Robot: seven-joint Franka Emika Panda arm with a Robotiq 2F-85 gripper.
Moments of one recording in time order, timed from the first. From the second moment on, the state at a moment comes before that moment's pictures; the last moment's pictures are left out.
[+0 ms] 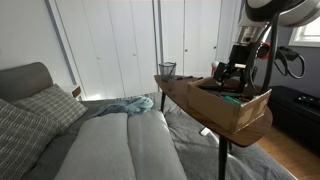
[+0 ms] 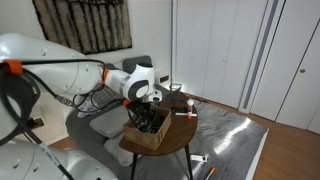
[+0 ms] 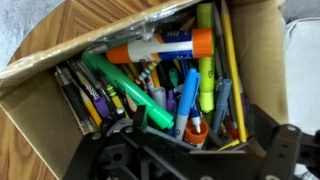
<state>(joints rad) 0.08 -0.56 0.05 -2.66 0.22 2.18 0.14</state>
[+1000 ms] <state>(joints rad) 0.08 -0.42 0.06 -2.61 0.23 2.26 0.15</state>
